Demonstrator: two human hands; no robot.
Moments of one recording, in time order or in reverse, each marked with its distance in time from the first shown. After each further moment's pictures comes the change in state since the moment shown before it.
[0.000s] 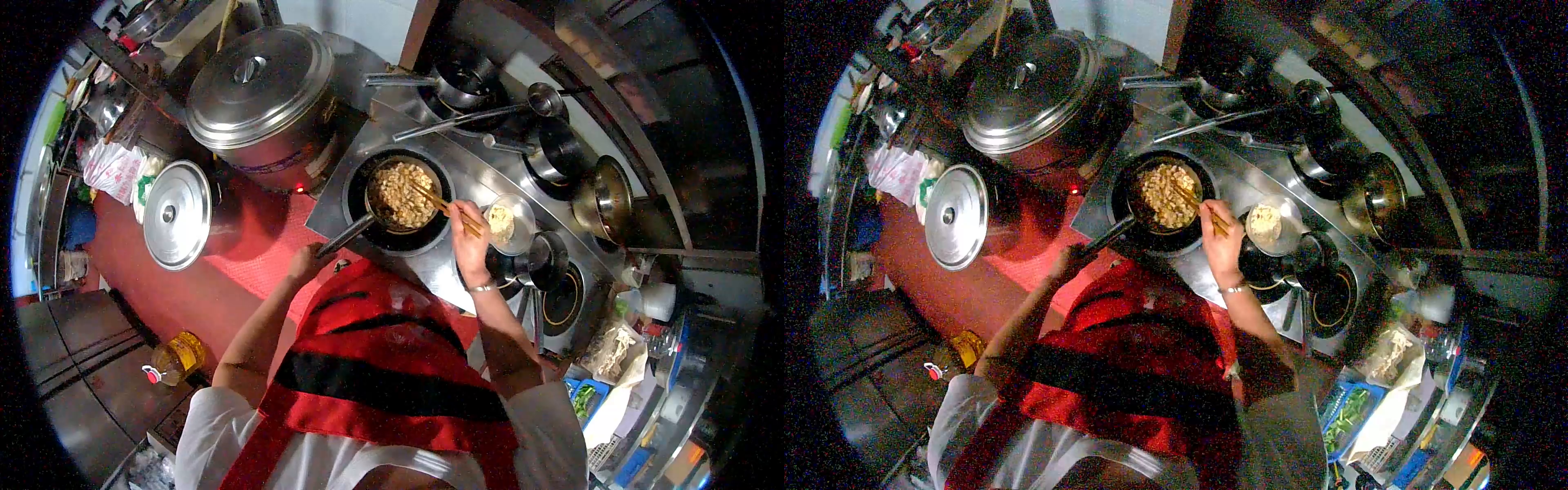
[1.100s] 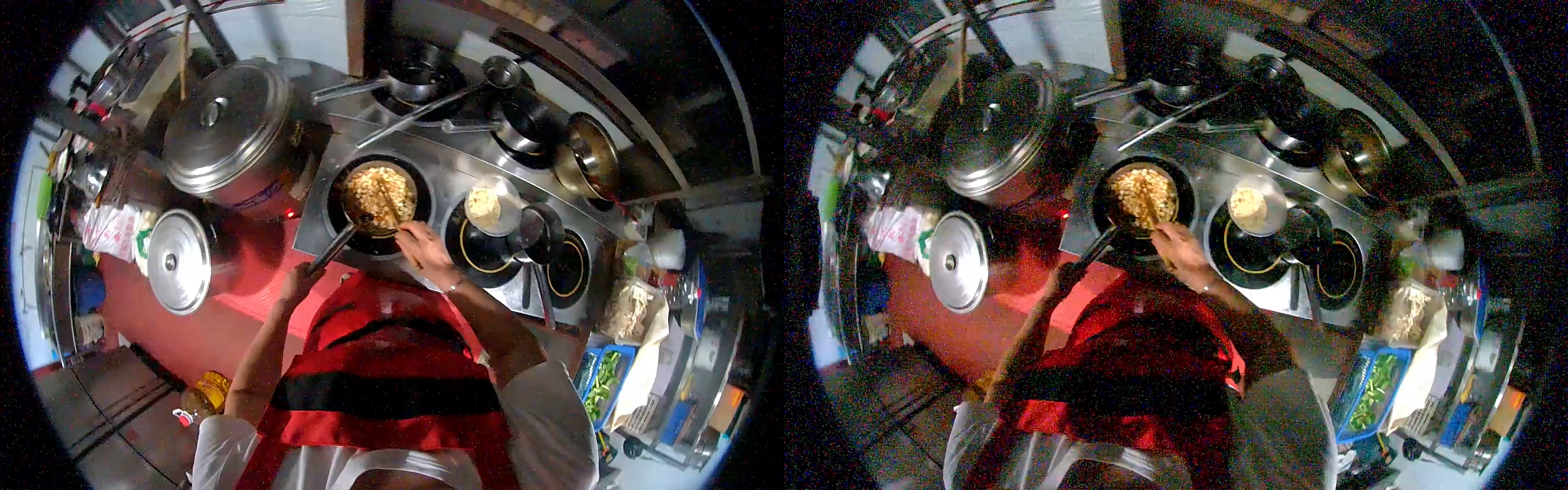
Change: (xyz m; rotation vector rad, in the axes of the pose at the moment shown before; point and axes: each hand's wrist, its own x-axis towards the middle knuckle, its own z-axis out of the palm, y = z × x) left_hand 0.005 -0.019 -0.014 -0.044 -0.010 0.067; right_hand -0.053 0.040 0.006 -0.340 -0.397 -0.434
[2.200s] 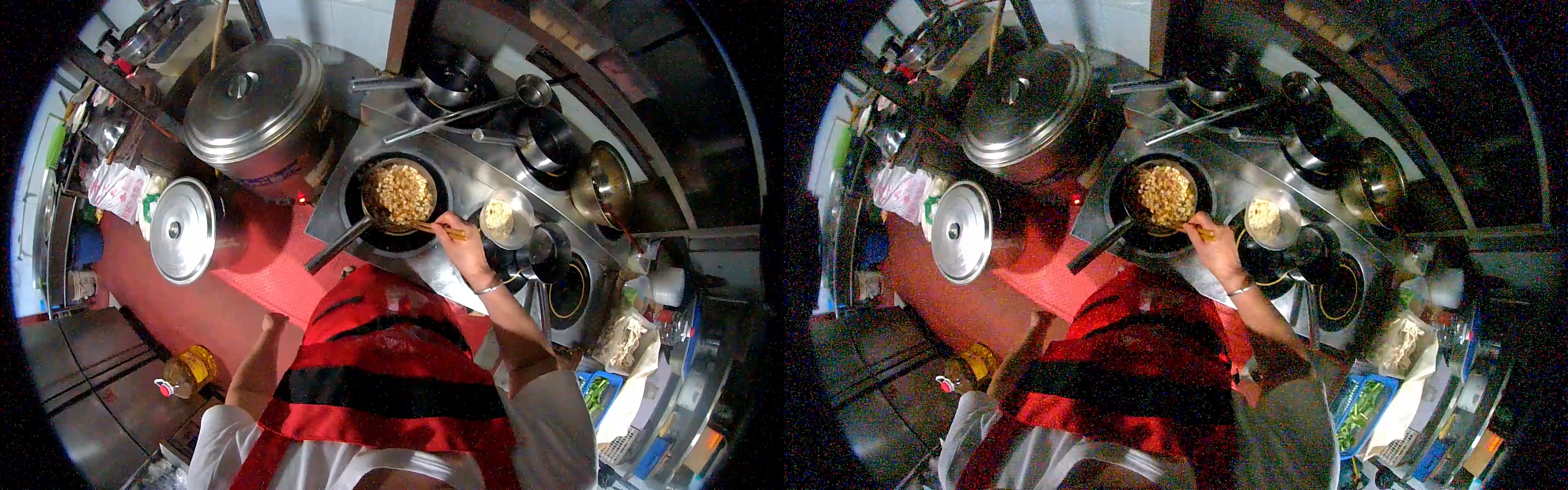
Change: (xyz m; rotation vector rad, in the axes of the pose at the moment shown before) left_hand -0.136 -0.163 -0.039 0.748 0.135 -0.674; right_hand 0.031 -0.014 -0.053 0.261 0.044 0.471
